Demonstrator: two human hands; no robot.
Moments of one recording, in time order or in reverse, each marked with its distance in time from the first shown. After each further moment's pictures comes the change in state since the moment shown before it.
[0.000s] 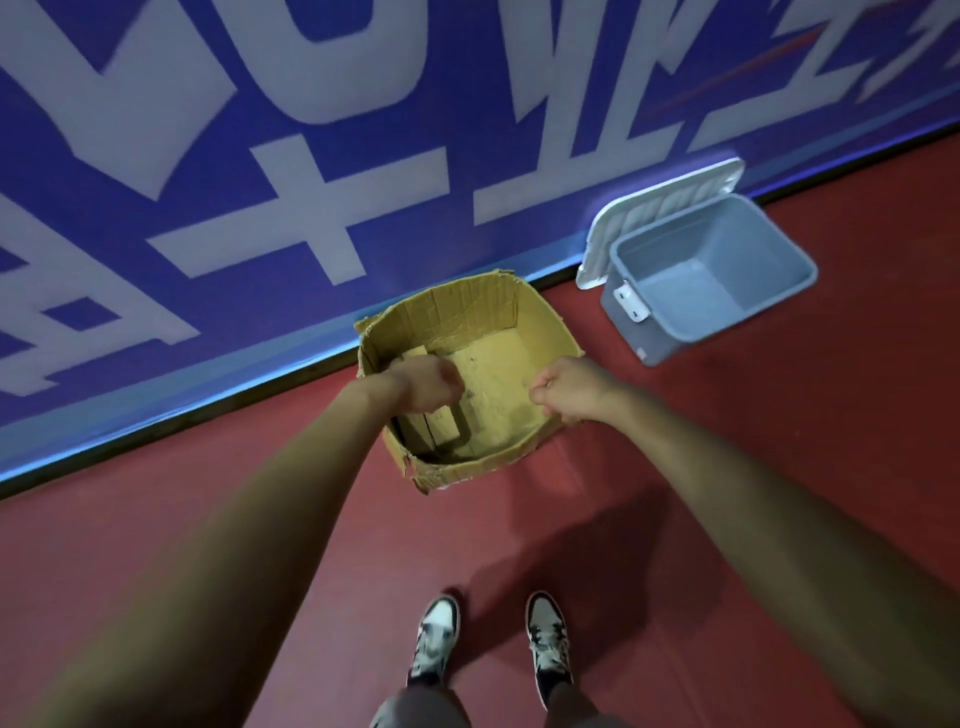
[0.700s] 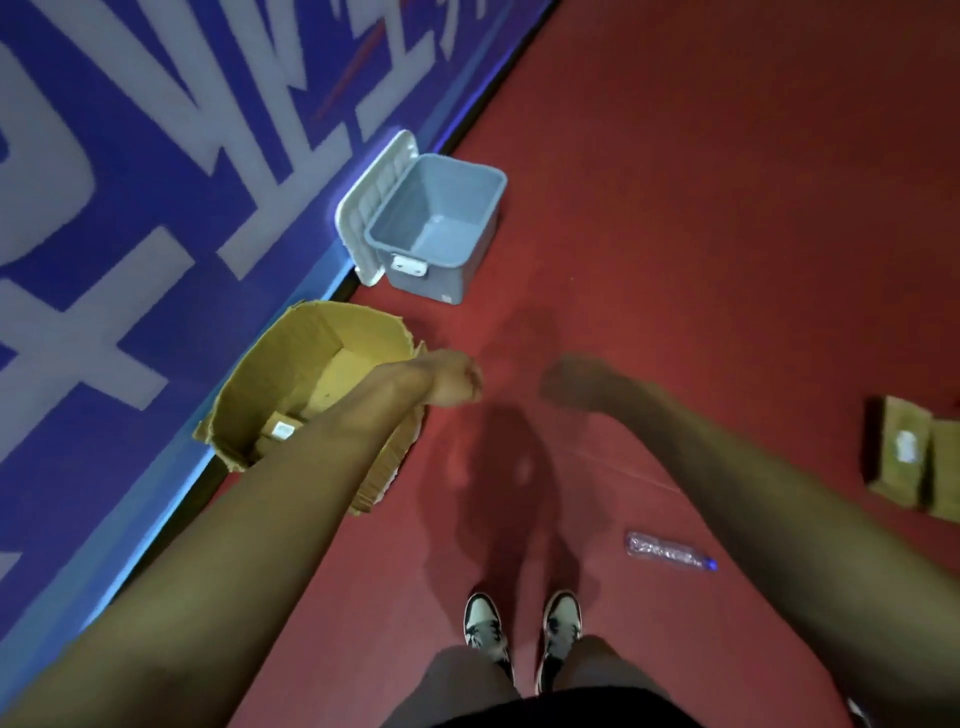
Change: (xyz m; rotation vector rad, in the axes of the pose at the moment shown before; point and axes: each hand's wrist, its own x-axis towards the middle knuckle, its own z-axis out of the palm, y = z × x) left_hand -0.144 0.101 0.114 0.595 -0.277 0.645; right_hand -0.273 0.050 0.127 0.334 0.373 0.449
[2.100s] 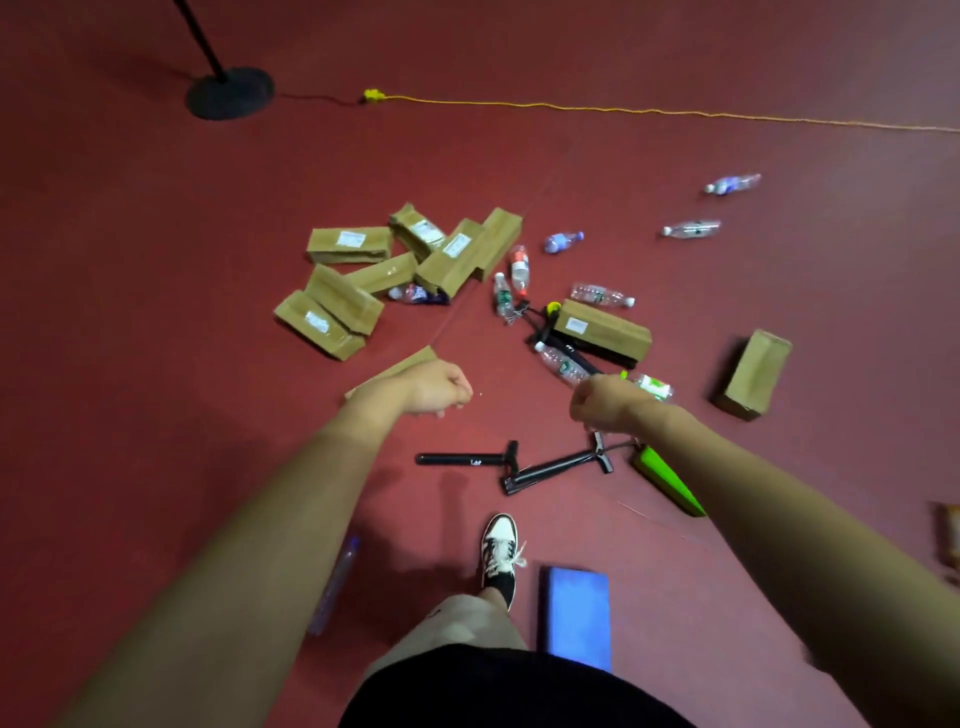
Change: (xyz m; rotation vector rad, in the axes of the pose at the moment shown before) left_hand 0.016 0.743 0.489 0.564 -0.653 0.788; right_hand -0.590 0.645 0.183 0.741 0.508 1.132
